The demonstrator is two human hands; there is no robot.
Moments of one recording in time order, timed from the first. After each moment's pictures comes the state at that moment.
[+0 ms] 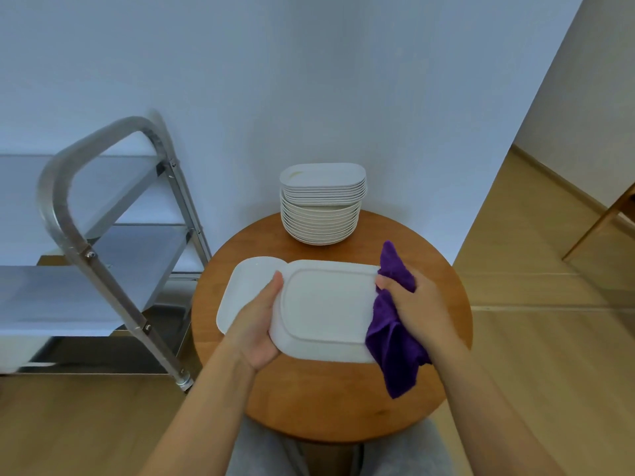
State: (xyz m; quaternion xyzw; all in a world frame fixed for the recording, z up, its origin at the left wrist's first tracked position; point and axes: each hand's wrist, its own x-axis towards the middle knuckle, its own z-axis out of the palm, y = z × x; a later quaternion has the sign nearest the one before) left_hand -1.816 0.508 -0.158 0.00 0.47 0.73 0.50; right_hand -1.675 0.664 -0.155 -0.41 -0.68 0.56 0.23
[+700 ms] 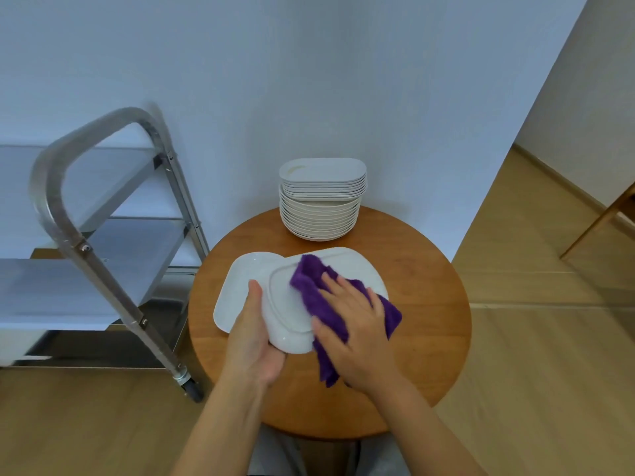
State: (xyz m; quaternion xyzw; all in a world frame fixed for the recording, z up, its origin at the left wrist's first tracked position) left_hand -1.796 0.507 -0.171 -0.04 0.41 0.82 0.40; right_hand -1.698 0.603 -0.196 -0.17 -0.89 0.31 0.29
